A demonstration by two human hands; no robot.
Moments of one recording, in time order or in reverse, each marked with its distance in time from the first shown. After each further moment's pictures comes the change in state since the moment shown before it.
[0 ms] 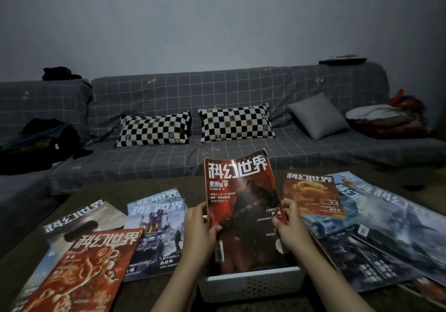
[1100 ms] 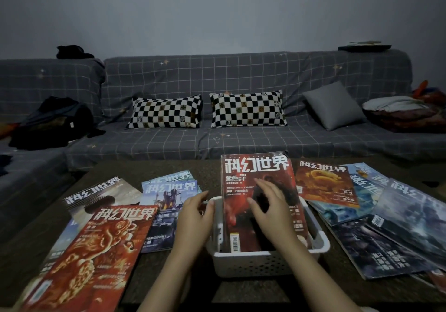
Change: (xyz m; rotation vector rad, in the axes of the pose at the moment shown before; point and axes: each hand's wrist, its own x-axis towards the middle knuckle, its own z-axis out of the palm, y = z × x) left_hand -0.016 -0.019 -0.039 -0.011 0.094 0.053; right_hand -0.031 -0.028 0.055 -0.281 0.002 -0.389
